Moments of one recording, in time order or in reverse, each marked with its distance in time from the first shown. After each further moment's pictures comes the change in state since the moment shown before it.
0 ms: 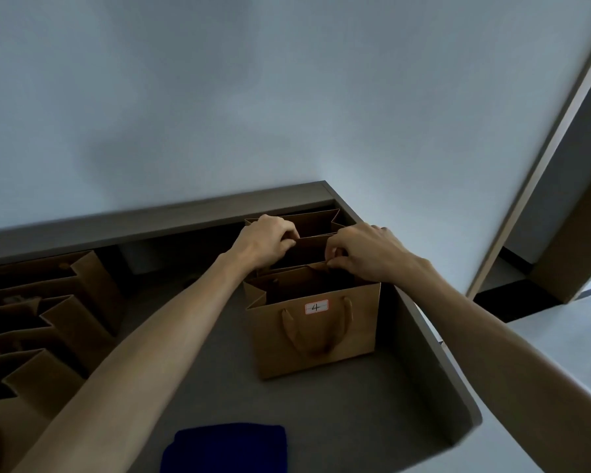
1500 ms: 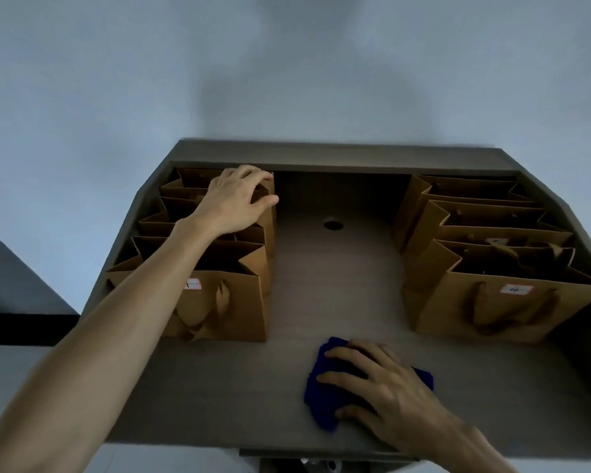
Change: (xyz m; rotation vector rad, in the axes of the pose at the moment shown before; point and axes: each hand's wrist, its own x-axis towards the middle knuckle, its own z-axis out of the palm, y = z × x) left_hand -0.232 -0.204 -0.102 0.106 0.087 -0.434; right_hand -0.097 -0.233 0.168 0.205 -0.150 -0.532
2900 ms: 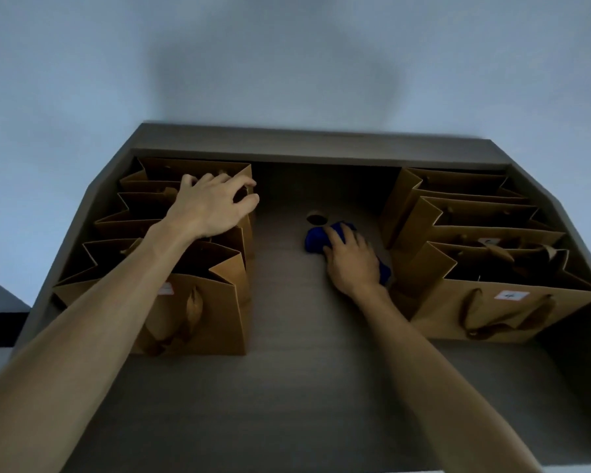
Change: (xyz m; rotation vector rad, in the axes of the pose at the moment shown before) left_hand 0.026 -0.012 0.030 0.146 -0.097 -0.056; right_hand 0.167 0.108 -0.021 -0.053 0.134 0.744
